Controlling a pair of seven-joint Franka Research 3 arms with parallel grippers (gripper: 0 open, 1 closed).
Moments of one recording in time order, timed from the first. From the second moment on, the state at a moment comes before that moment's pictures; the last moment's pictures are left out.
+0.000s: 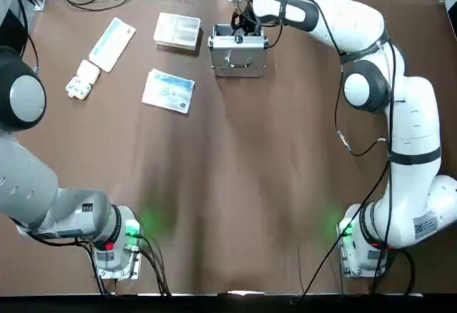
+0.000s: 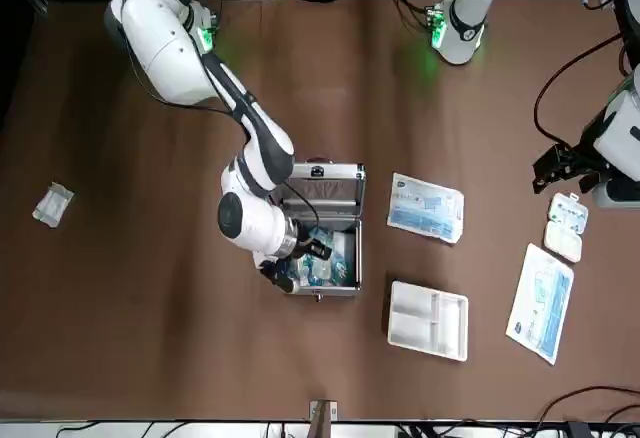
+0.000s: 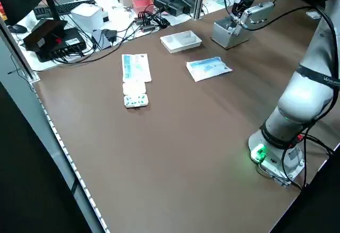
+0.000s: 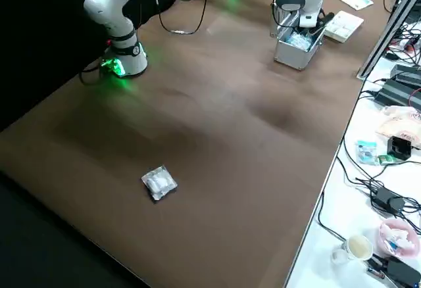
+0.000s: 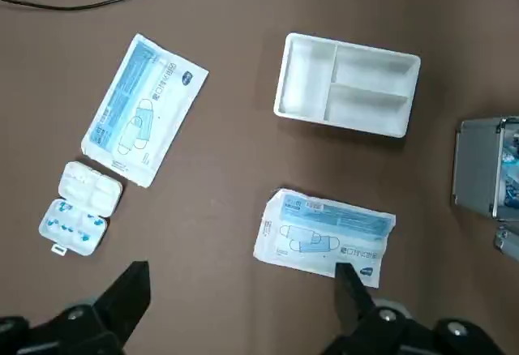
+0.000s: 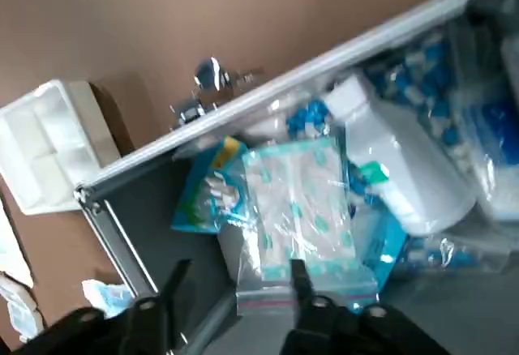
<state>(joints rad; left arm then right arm) 0.04 0.16 -0.15 -1.42 0.03 1.67 -0.10 0.34 0.96 0.37 -1.12 0.22 2.29 0.82</state>
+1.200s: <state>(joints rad) 0.02 0.16 -0.16 -1.43 0.04 1.66 -0.10 -0.38 0.71 0.34 -1.11 -0.08 1.39 -0.03</state>
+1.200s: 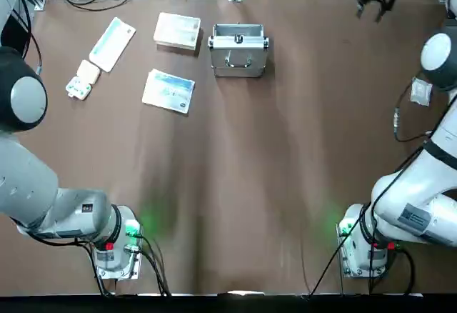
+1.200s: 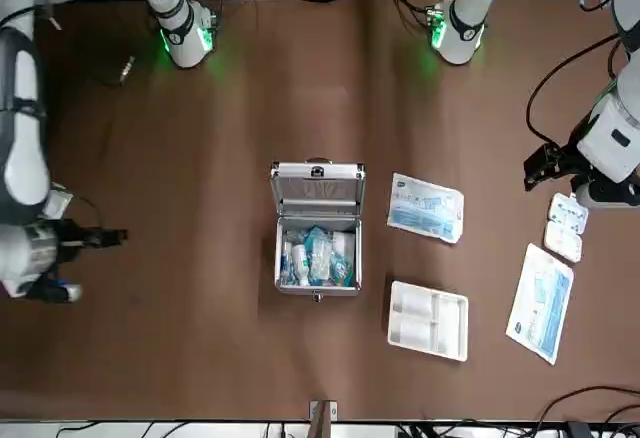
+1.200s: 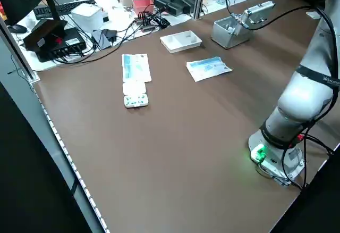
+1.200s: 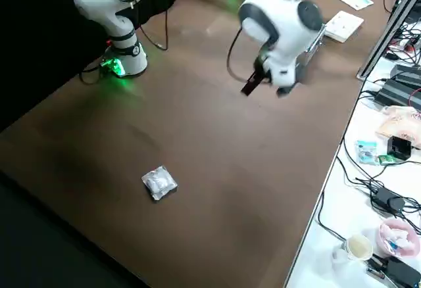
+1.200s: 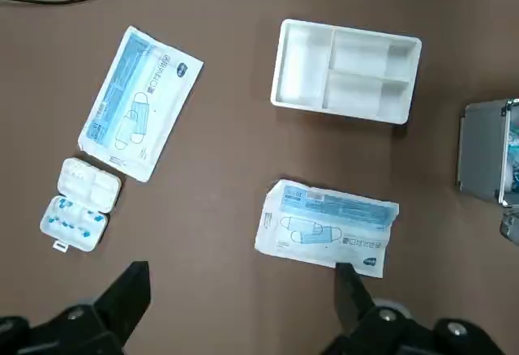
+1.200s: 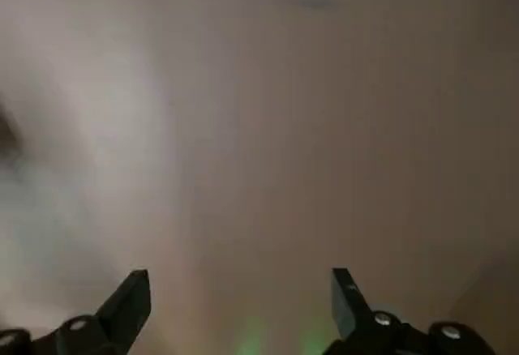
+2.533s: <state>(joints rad) 0.02 0.16 -0.16 -1.43 0.04 1.65 -0.10 -0.80 0.78 0.28 -1.50 -0.48 1.85 -0.31</state>
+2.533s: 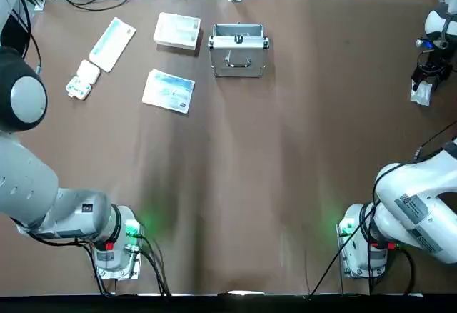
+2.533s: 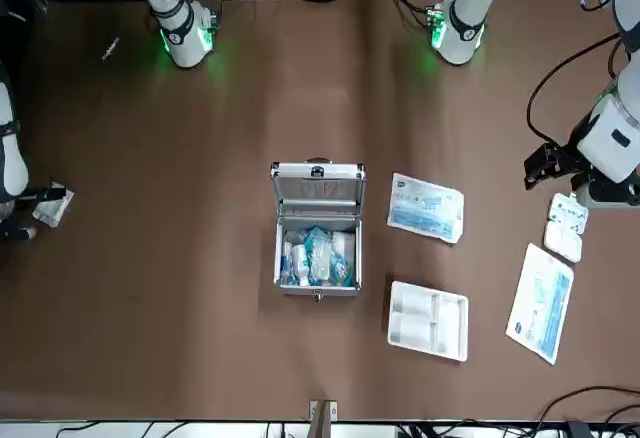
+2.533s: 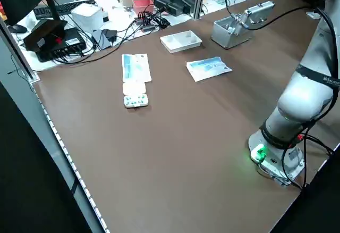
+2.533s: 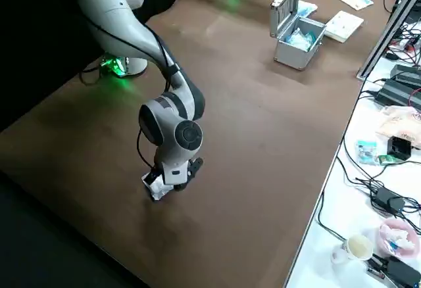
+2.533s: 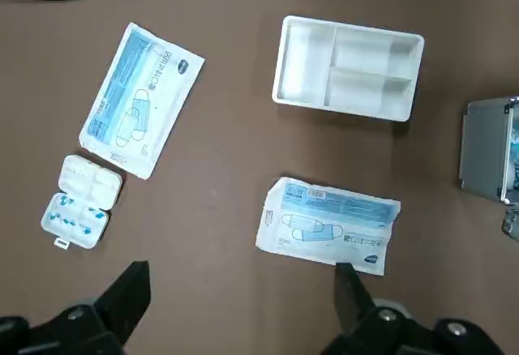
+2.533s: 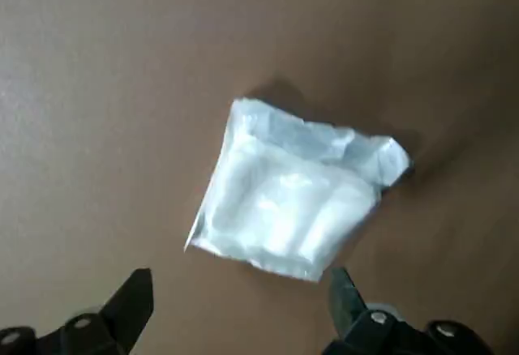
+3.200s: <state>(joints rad) 0.03 0.16 -0.16 -1.43 0.04 1.65 -0.10 -0.79 0.82 0.25 -1.50 -0.49 1.93 -0.29</state>
